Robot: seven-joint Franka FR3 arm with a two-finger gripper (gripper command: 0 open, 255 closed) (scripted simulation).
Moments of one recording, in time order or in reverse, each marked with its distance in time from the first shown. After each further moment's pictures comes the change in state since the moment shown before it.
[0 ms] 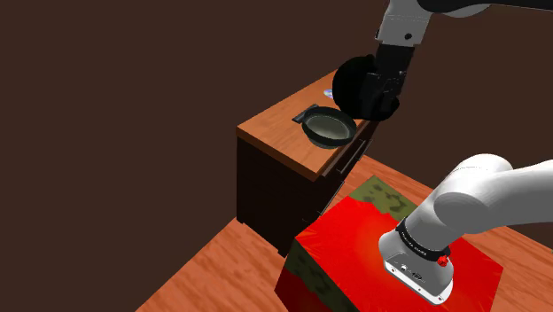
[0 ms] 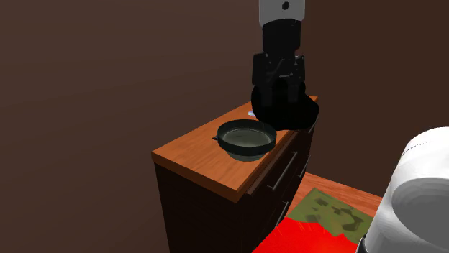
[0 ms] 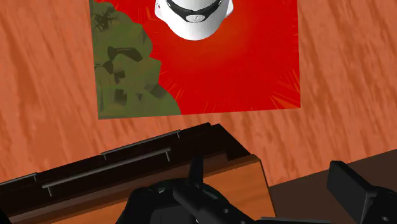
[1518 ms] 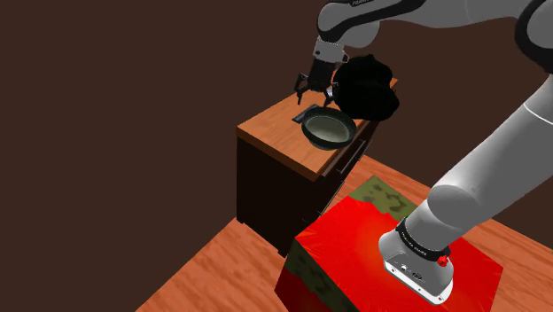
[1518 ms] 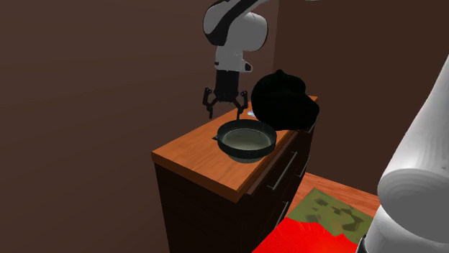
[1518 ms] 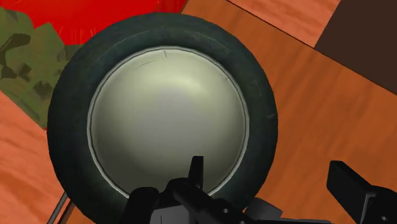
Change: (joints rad) arm -0.167 0.736 0.035 0.334 0.084 0.453 0.570
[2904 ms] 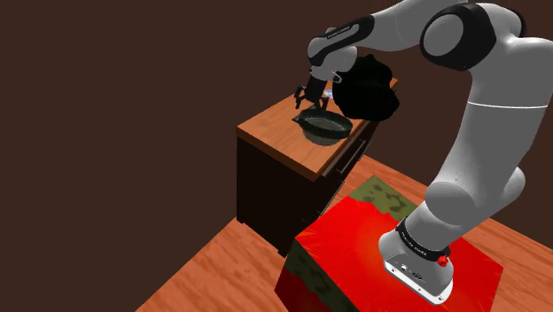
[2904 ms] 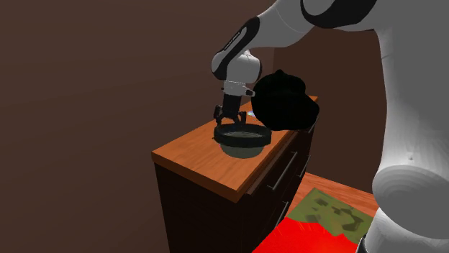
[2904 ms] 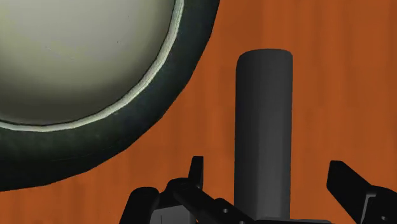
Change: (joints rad) arm -0.071 0.420 -0.090 0.259 0.057 0.198 0.276
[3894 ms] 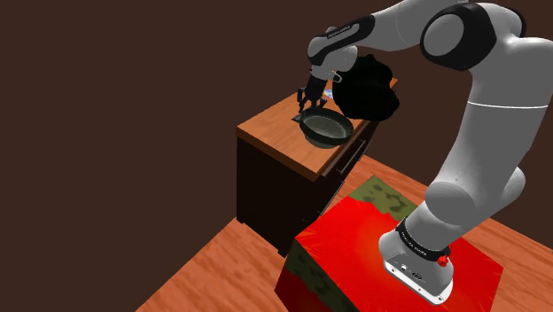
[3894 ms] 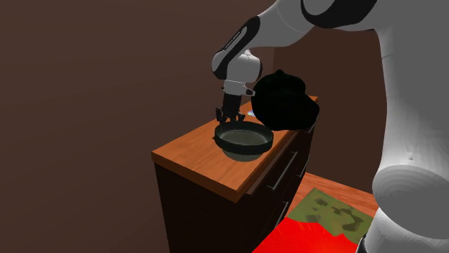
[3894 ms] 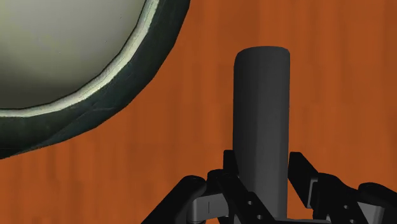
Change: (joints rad) arm -0.001 -0.002 -0.001 0.002 0.001 0.006 -0.002
